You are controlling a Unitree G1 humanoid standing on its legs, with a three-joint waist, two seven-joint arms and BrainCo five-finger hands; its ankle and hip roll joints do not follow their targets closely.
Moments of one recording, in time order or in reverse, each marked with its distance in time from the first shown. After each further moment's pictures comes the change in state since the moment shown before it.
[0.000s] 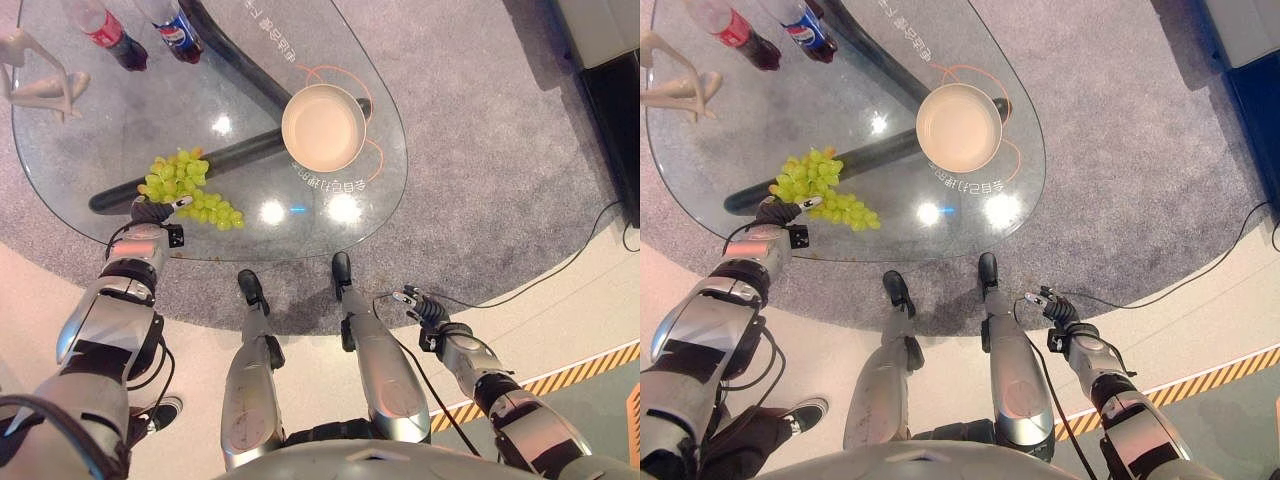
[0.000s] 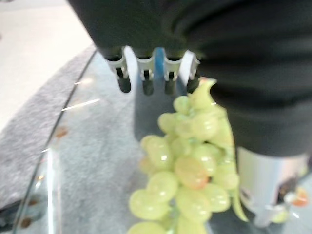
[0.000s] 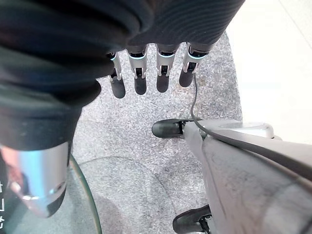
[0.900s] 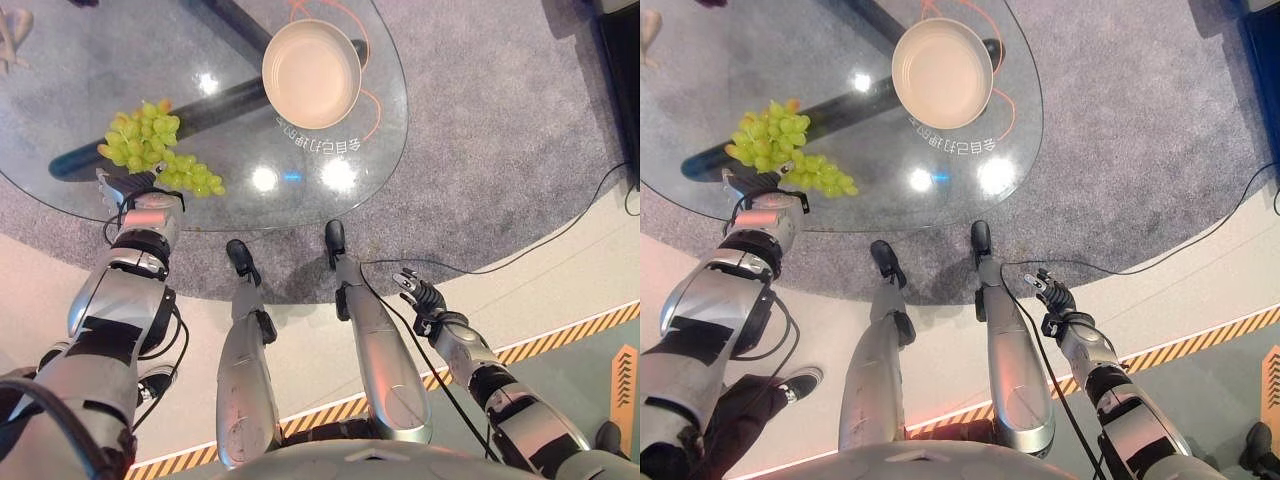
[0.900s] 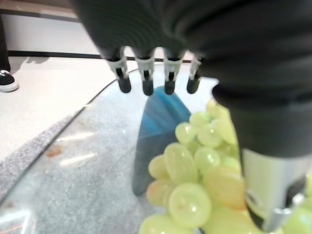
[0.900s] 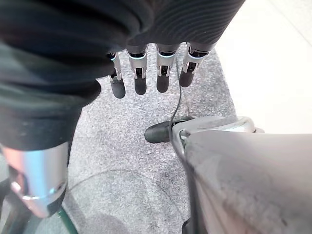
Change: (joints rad) left arm -0.147 -0.033 -0.002 -0.010 0.030 -0.007 0.481; right arm -0.013 0.005 0.039 -0.054 0.184 -0.055 -0.016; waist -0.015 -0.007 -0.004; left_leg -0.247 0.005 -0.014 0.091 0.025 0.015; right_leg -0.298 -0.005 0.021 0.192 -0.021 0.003
